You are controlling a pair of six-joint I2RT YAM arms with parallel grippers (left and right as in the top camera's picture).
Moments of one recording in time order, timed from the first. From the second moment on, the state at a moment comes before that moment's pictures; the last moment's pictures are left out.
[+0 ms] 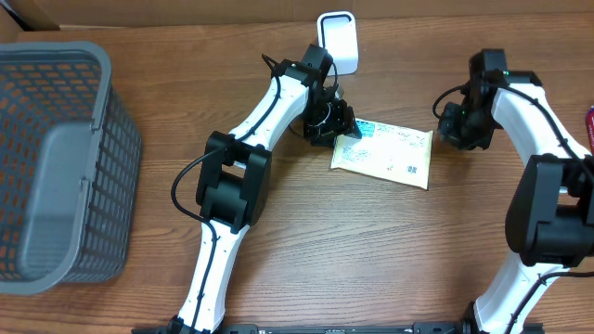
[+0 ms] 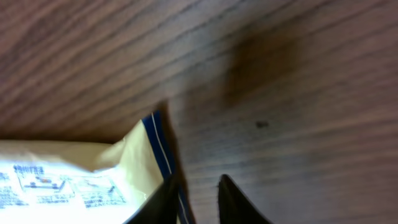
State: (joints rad) left arm -0.42 2.50 2.10 -1.04 0.58 -0.48; right arm -0.06 2.03 1.51 -0.94 -0.13 0.33
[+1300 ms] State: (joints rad) left arm -0.43 2.51 2.10 -1.04 0.56 -0.50; right arm -0.05 2.06 1.42 -0.82 -0.43 0.33
